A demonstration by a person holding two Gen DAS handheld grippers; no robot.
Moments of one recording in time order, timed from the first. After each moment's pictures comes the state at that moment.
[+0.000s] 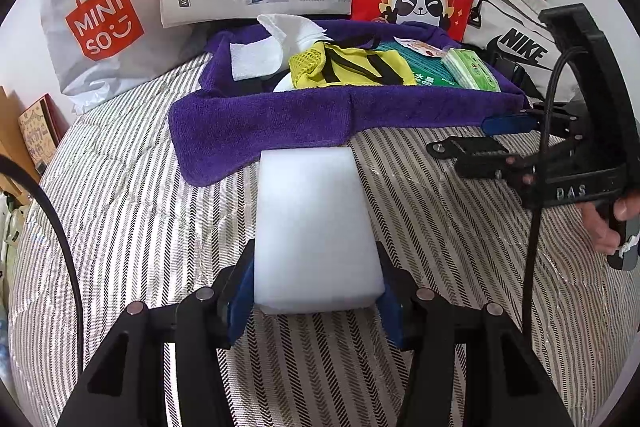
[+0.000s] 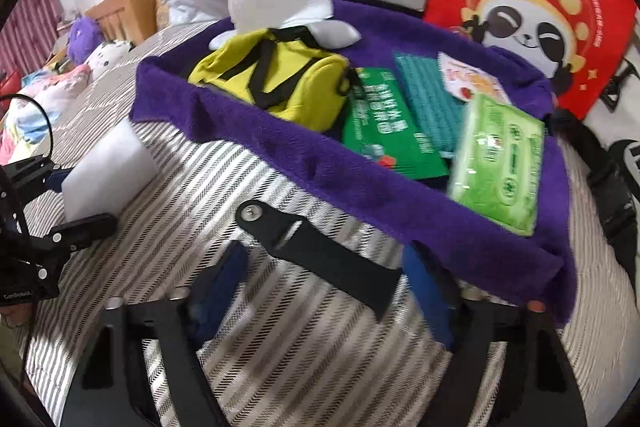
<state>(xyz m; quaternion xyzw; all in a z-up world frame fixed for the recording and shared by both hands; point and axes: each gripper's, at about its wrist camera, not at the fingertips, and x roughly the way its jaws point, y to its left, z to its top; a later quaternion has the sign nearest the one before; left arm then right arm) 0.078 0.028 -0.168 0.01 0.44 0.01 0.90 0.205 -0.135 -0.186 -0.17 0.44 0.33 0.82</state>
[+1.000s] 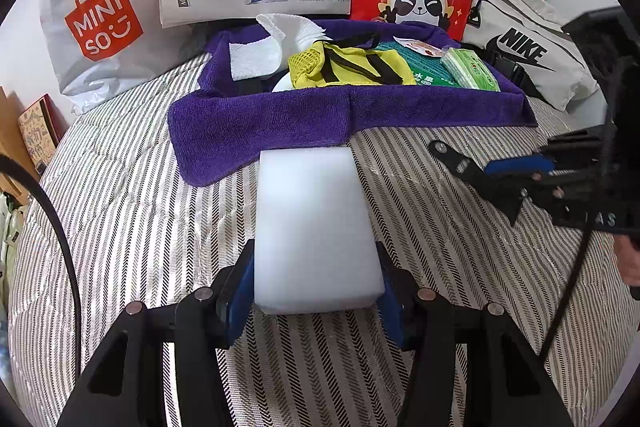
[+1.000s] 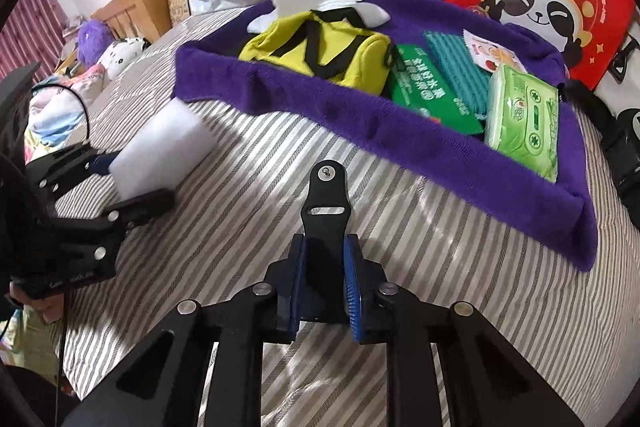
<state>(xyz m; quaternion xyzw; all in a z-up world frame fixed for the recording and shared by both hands) 0.078 0.027 -0.168 0.01 0.44 0.01 0.90 0.178 -0.132 -0.172 -0.13 0.48 0.34 0.79</state>
